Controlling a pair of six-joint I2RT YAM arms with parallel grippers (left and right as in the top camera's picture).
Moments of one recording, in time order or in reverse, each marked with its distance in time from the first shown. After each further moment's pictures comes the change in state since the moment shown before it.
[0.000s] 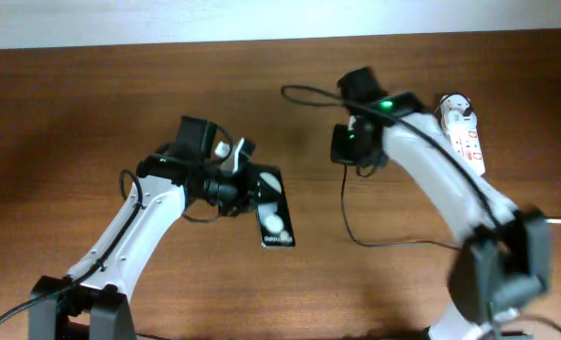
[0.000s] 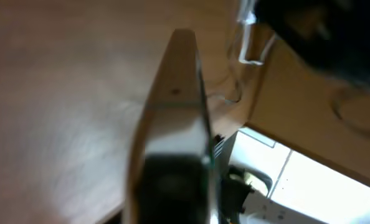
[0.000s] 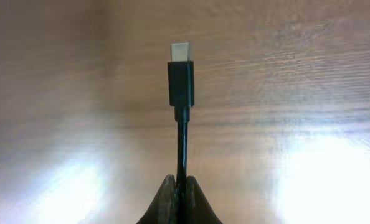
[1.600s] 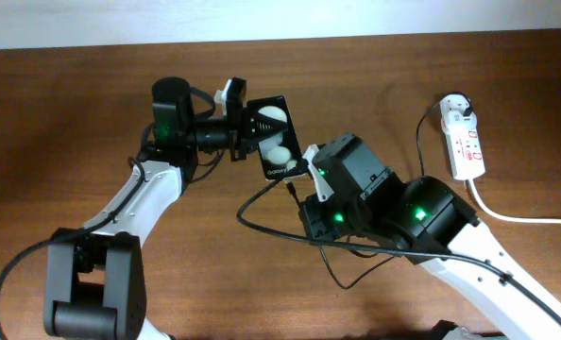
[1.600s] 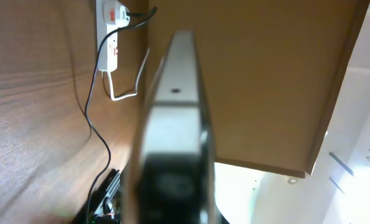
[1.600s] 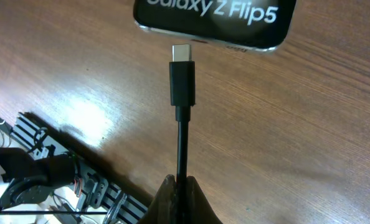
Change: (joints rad) left arm 0.095 0.179 -0.002 1.036 0.385 -0.724; right arm 0.413 -0.476 -0.108 -0.106 -0.101 -0.085
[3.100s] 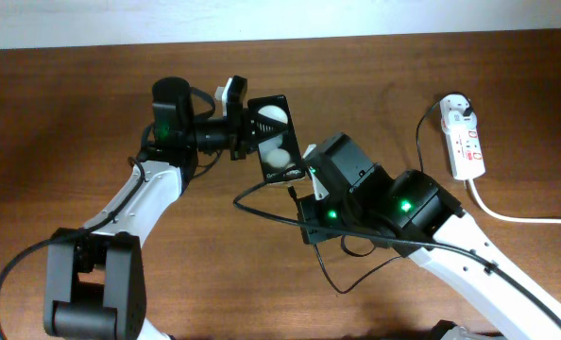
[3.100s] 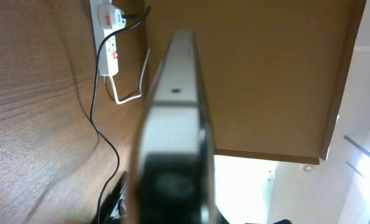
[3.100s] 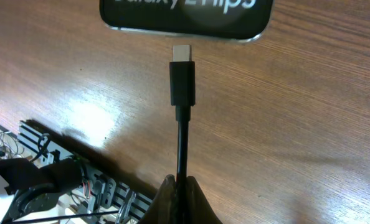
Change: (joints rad) left arm 0.000 0.000 0.000 0.000 0.017 0.104; right arm 0.000 0.039 -0.001 -0.019 -0.008 0.102
